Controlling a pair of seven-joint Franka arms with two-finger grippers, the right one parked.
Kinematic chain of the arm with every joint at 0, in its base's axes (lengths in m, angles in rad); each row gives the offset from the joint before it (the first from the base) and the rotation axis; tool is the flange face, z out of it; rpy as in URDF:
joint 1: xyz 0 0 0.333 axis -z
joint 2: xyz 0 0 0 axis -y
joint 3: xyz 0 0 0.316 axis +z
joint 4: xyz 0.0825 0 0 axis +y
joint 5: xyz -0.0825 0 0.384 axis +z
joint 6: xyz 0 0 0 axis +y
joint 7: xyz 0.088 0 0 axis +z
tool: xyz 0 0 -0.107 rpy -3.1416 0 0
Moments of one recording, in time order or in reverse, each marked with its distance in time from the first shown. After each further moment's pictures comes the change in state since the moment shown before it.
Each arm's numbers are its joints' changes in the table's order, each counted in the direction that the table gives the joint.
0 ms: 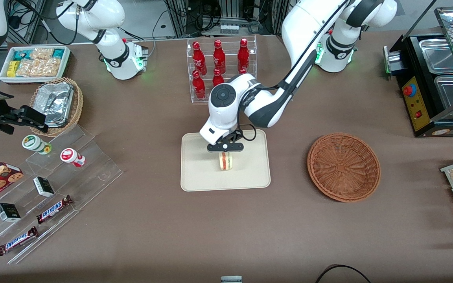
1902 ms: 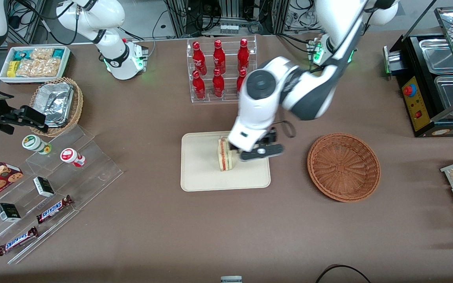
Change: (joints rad) arm -0.181 0.252 0.031 -0.068 -0.022 0.291 0.011
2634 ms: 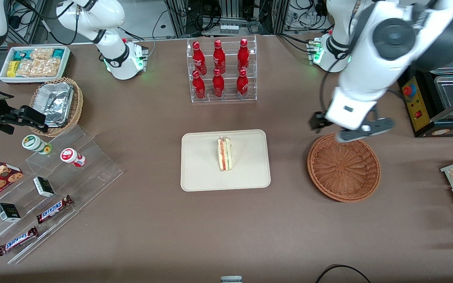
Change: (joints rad) arm -0.291 0.329 0.008 0.167 -0.018 0.236 -0.328
